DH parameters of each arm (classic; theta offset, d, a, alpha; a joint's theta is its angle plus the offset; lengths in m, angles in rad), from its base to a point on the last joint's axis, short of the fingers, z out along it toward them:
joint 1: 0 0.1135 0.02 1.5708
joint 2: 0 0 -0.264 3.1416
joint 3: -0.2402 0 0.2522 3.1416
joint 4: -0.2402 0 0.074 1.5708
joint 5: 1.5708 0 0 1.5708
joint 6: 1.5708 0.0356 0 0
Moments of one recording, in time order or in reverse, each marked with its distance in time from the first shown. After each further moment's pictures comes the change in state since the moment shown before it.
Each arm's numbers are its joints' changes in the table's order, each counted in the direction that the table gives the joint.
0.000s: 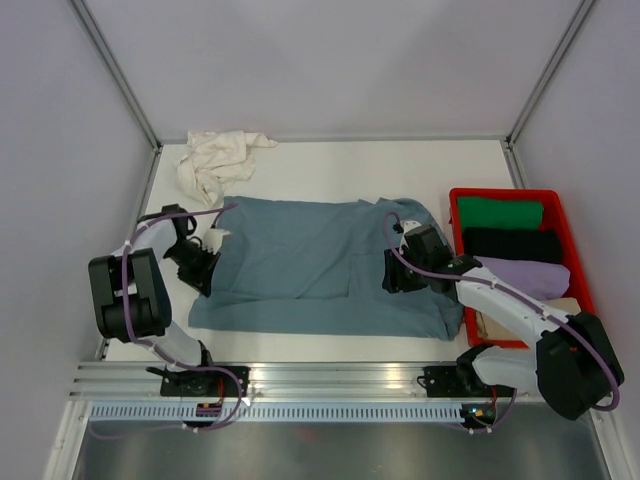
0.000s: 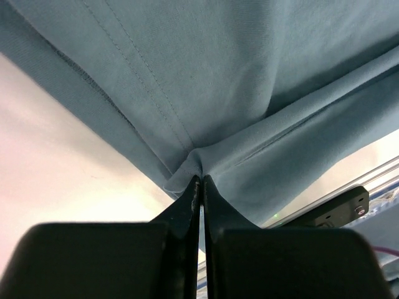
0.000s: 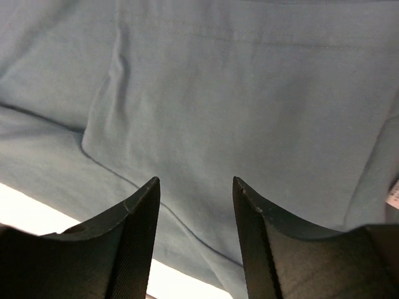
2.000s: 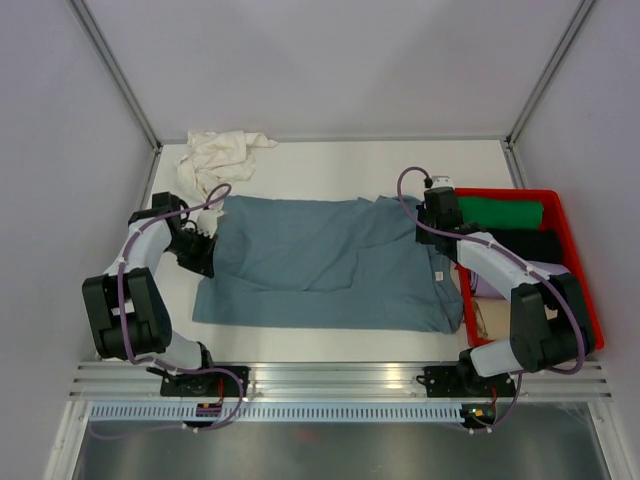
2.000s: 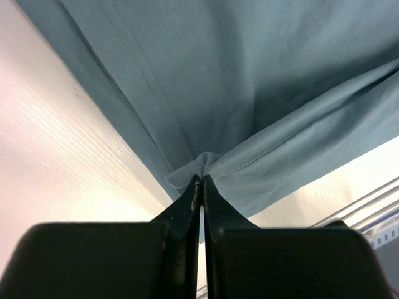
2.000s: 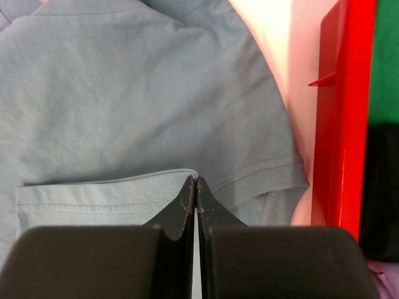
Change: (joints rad) left arm 0.000 0.127 -0.046 0.049 0.105 -0.074; right arm -0.246 -0.245 -0.205 0.178 0.306 -0.108
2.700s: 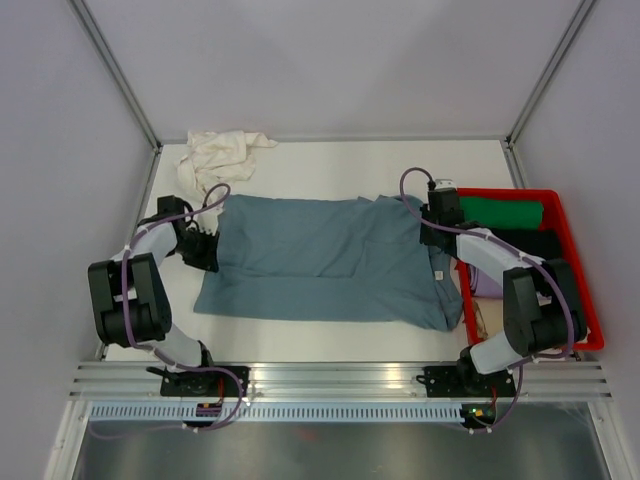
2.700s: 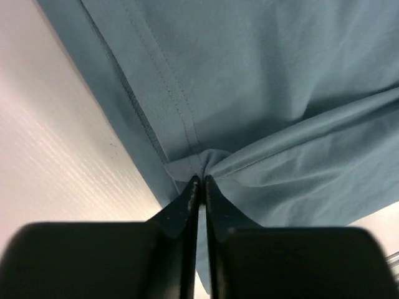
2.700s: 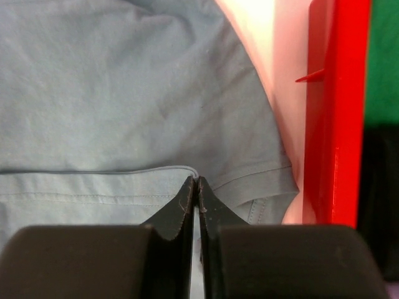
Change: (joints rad) left arm 0.000 -0.063 0.073 0.270 0.002 -0.109; right arm -0.056 -0.073 0.003 0.036 -0.014 -0.008
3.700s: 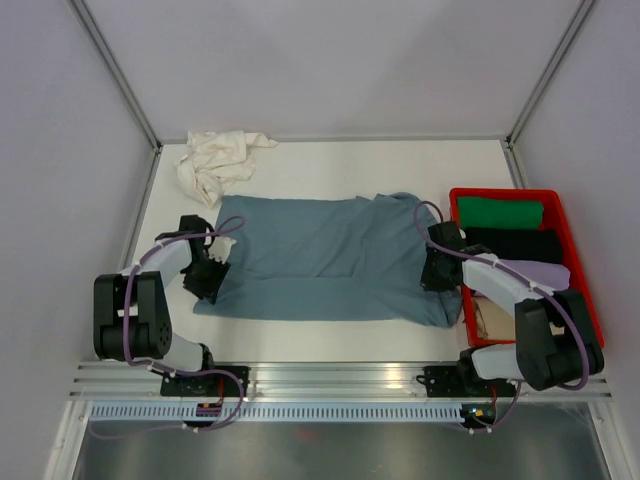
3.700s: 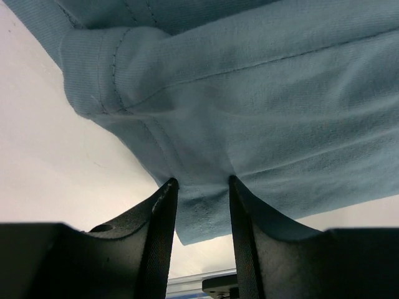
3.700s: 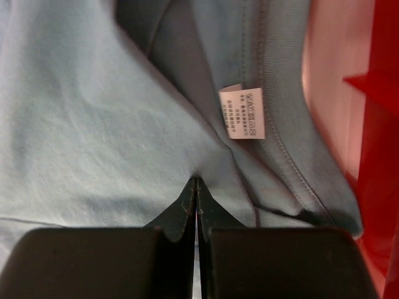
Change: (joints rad) left arm -0.130 0.079 0.182 -0.069 -0.344 -0.062; right arm 0.030 0.180 0.217 -0.314 -0.127 0.293
